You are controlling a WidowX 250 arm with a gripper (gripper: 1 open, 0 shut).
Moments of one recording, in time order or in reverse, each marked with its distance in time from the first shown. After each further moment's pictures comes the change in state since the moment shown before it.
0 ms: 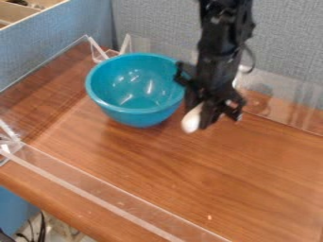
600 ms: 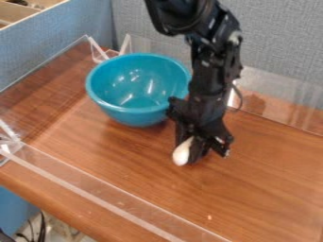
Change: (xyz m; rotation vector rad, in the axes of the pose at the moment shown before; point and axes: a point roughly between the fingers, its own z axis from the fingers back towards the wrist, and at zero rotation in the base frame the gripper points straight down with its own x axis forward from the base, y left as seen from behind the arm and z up) arm -0.025 0.006 -0.042 -0.023 0.047 0.029
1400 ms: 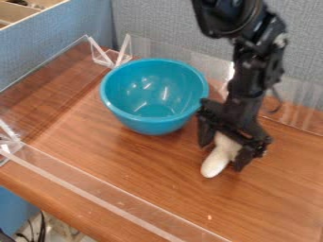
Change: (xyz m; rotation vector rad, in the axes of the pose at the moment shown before) arm 0.026 -0.022 -0.016 0.008 0.040 0.061
